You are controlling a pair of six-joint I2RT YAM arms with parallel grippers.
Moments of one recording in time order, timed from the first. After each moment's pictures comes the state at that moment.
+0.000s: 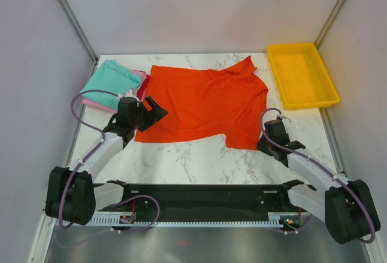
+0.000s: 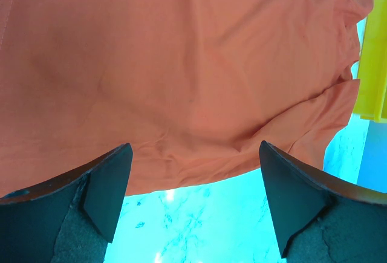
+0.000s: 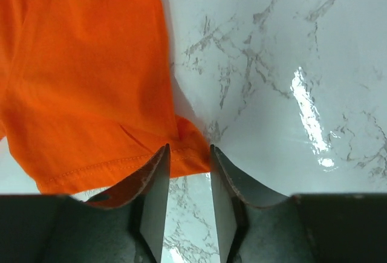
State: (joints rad) left arm -0.22 1.18 0.64 -0.08 0.14 -0.76; right arm 0.29 1.06 0.40 -0.28 0.21 0.76
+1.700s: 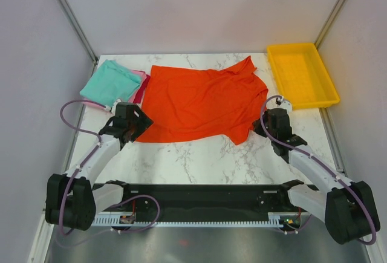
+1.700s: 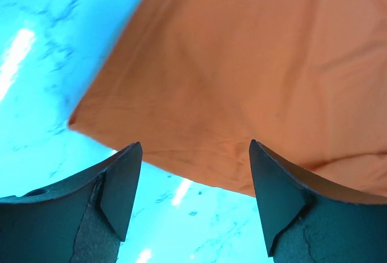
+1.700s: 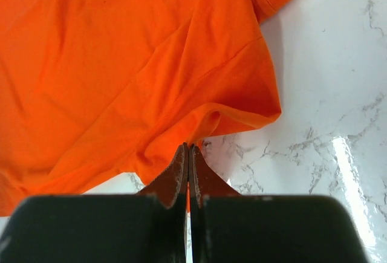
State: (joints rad) left arm -0.18 1.12 0.63 -0.32 -0.10 -0.86; right arm 0.29 1.06 0.50 -0.04 0.13 0.67
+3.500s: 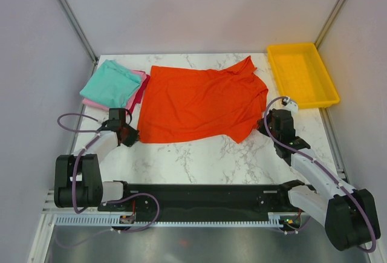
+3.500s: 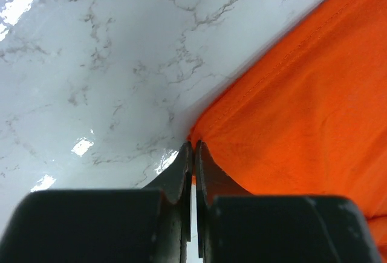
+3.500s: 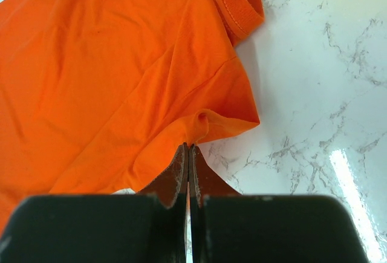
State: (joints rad) left arm 0.03 1.31 0.57 -0.32 -0.04 -0.90; right arm 0.26 0.98 0.46 -0.02 0.19 0.67
